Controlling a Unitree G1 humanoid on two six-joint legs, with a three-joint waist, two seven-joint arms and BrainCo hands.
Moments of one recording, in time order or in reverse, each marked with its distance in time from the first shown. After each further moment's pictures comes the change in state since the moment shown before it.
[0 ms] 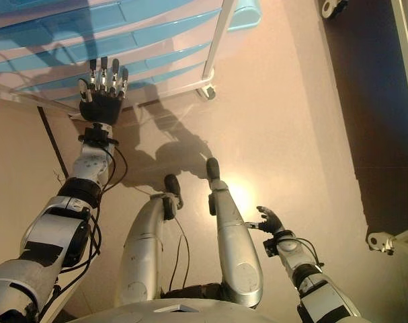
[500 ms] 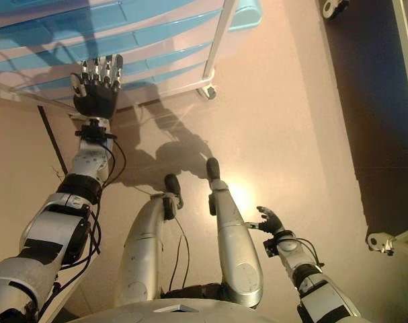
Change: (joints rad) left arm -0.023 0.003 -0.007 -0.030 -0.018 -0.071 -0.078; right arm 0.000 0.000 0.003 0.001 0.000 -0.001 0.001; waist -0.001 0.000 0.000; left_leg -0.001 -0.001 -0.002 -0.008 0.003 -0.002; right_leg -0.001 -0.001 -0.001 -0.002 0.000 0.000
